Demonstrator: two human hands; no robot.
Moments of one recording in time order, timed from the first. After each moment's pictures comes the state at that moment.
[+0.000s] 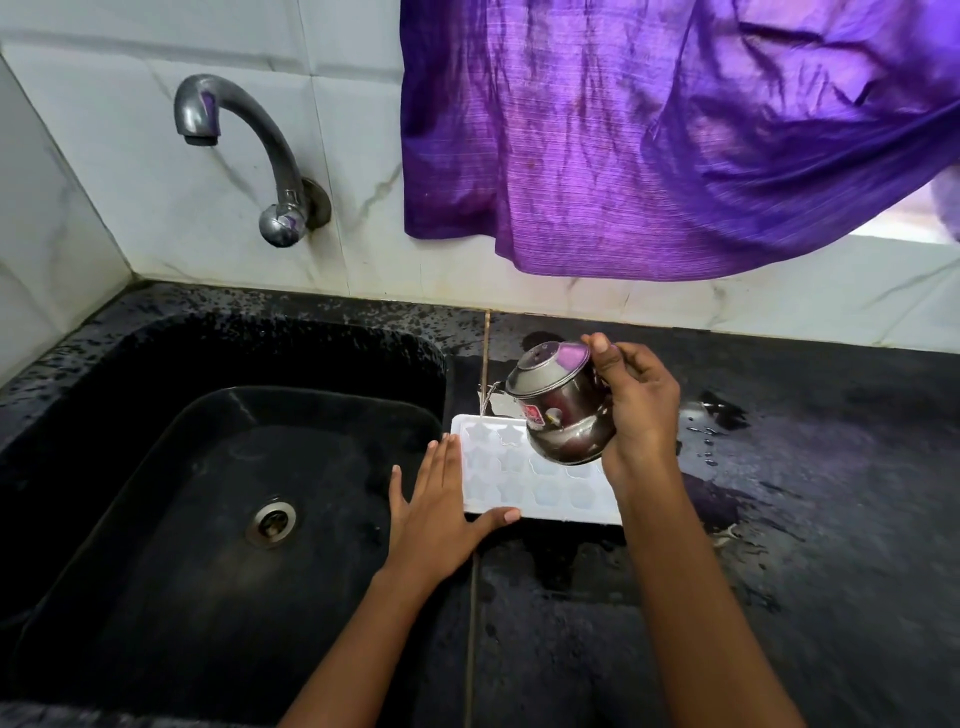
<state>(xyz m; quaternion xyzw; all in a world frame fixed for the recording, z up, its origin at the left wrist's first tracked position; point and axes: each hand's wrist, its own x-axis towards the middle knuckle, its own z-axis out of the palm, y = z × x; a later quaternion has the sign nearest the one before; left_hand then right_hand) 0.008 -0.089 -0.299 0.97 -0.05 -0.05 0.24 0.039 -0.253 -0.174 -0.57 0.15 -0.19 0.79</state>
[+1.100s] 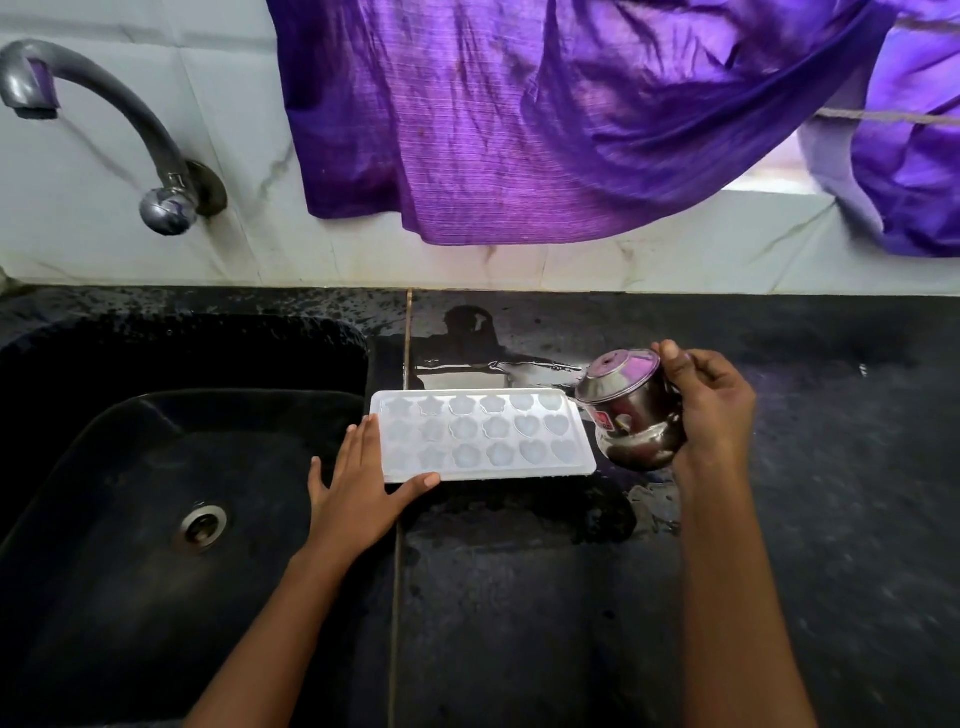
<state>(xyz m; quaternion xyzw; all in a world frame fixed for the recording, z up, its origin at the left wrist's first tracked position) 0.006 -0.092 -0.303 0.96 -0.04 -0.06 0.26 -0.021 -0.380 -0.192 -0.60 0.21 -0.31 0.70</state>
